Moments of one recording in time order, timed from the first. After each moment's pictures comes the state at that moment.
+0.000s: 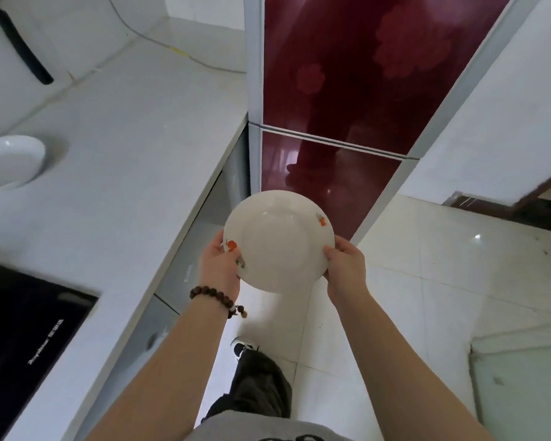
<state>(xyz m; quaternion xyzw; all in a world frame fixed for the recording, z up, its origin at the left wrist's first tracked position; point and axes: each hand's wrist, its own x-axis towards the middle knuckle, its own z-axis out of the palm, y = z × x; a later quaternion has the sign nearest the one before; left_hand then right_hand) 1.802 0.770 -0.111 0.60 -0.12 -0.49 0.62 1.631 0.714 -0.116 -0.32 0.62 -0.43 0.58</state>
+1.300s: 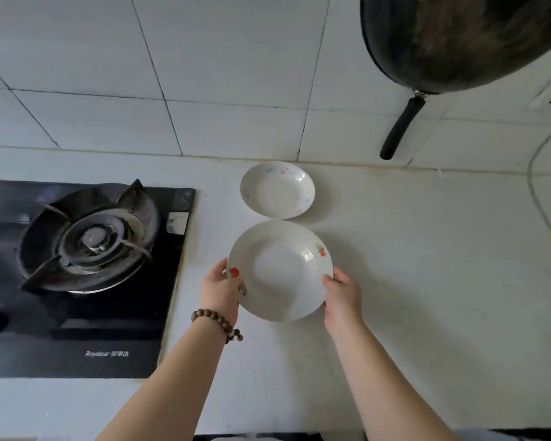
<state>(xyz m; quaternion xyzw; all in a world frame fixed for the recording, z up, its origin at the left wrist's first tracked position) 2.121 0.691 -0.138 0.57 0.32 -0.05 0.75 2.125 0.509 -0.147 -0.61 0.35 0.01 0.71</state>
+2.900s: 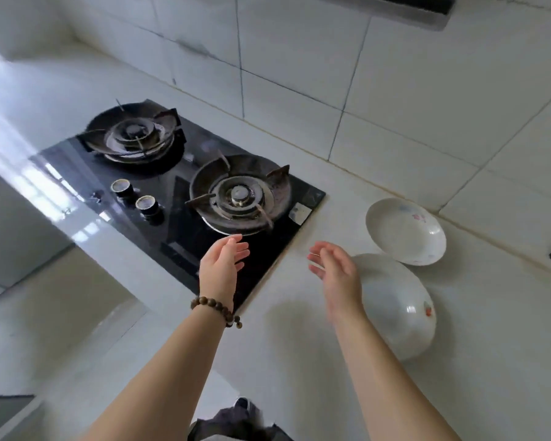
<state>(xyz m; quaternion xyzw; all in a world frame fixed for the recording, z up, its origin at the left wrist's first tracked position) 2.047 0.802 -0.111 0.54 0.43 0.24 0.68 2.145 0.649 -0.120 -0.68 -0.02 0.18 0.71</state>
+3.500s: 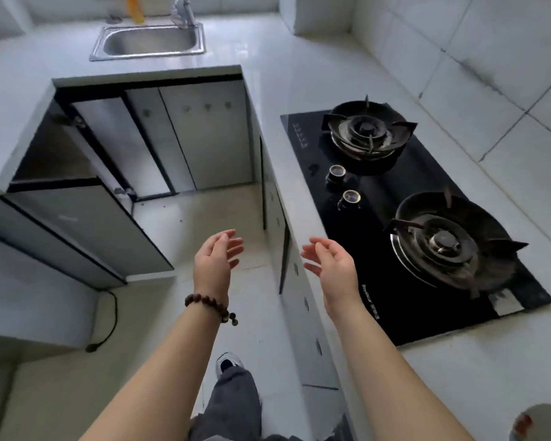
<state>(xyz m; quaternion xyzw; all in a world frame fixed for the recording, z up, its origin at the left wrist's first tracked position) 1.798 0.914 -0.113 0.34 0.60 0.48 0.54 1.978 0.867 -0.112 -0.62 -0.25 0.47 0.57</state>
